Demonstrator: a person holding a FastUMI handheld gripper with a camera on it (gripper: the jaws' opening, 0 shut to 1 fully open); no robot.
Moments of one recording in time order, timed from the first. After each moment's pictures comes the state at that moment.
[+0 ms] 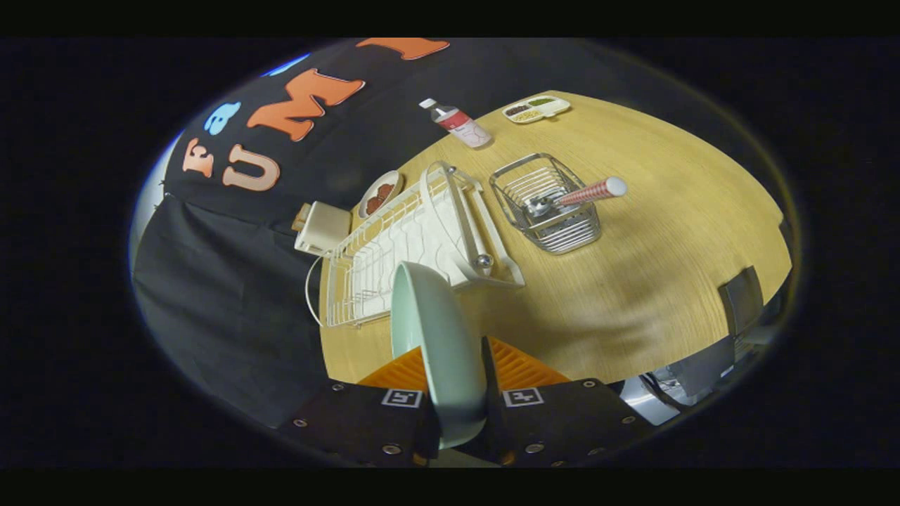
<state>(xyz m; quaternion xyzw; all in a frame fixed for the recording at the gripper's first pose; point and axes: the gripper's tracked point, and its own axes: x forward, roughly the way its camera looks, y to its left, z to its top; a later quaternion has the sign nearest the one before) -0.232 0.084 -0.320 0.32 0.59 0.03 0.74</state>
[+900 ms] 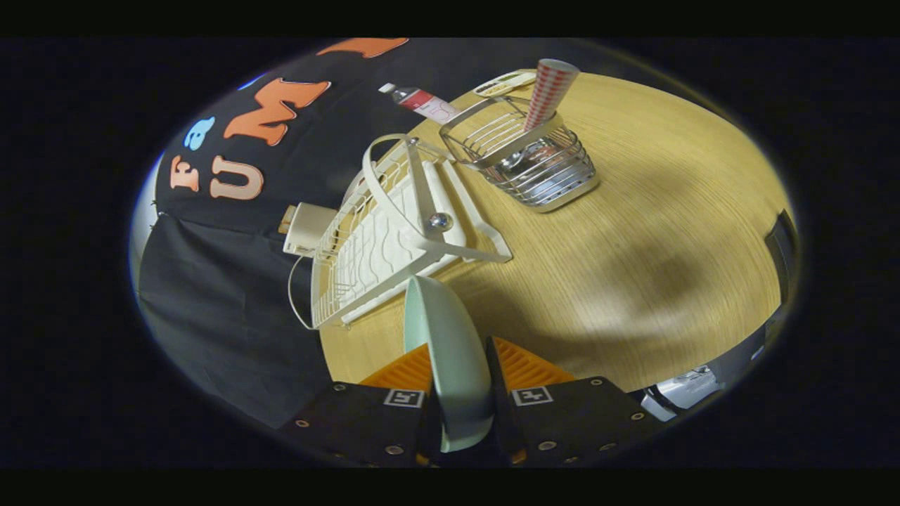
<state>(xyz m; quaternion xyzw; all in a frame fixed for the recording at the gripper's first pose) -0.242 0.106 -0.381 0.37 0.59 0.02 0.72</state>
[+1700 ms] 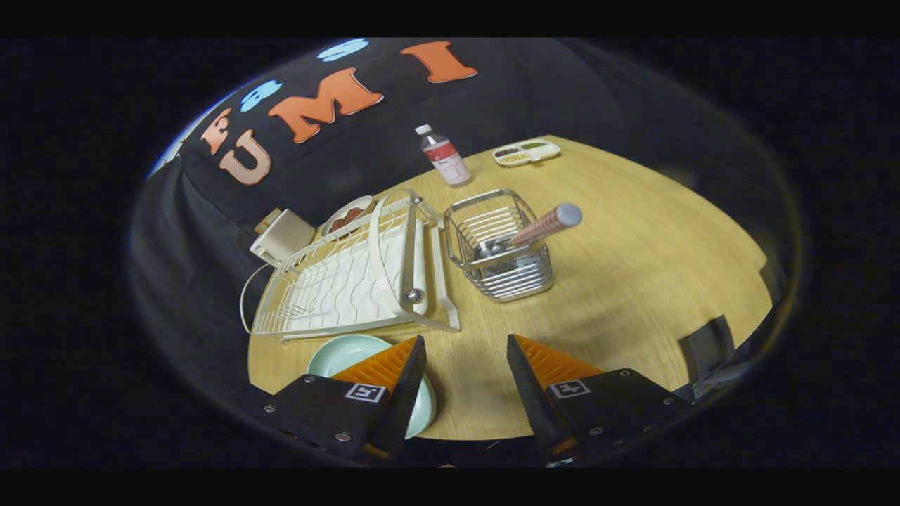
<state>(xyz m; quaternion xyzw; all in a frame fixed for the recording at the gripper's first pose) -0.191 0.020 -0.354 0.17 0.48 -0.03 0.86</state>
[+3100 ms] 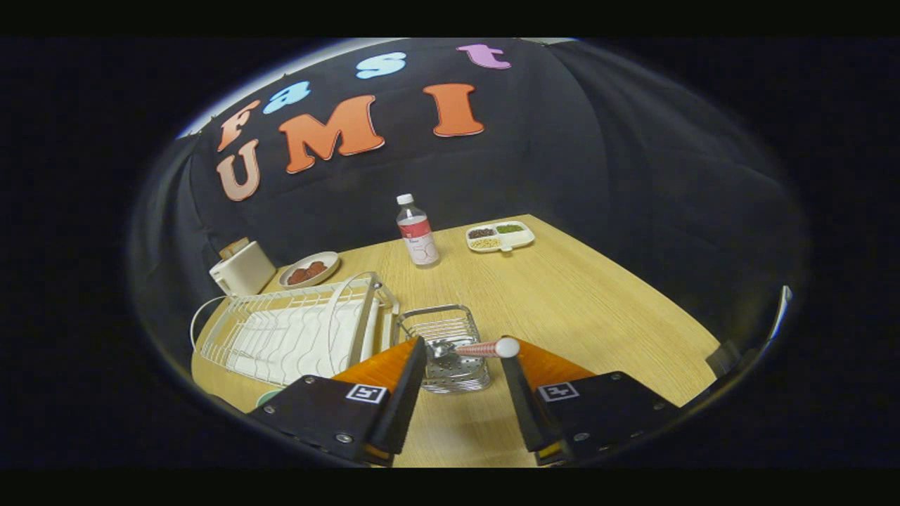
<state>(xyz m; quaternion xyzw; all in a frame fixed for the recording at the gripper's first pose) -0.106 -0.042 -0.331 0.09 0.37 -0.09 0.92</state>
